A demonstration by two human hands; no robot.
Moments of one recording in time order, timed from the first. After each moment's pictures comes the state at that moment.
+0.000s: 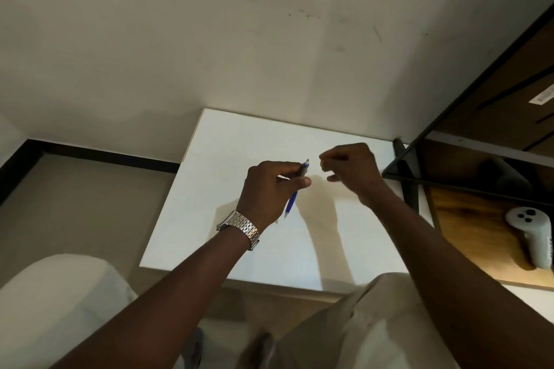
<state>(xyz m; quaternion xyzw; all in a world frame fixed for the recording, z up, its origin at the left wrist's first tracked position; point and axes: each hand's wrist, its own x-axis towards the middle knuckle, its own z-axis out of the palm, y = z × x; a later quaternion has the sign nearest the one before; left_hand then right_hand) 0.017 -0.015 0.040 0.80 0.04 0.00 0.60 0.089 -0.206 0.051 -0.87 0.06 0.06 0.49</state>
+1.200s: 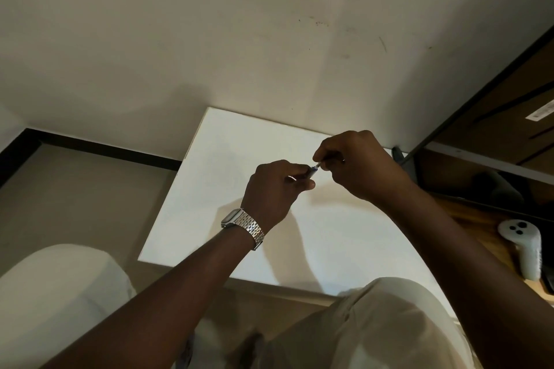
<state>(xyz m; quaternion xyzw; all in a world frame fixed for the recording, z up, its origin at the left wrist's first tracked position) 0.013 -0.019 0.047 0.83 0.02 0.02 0.55 0.050 -0.173 0.146 -0.96 -0.20 0.04 0.19</state>
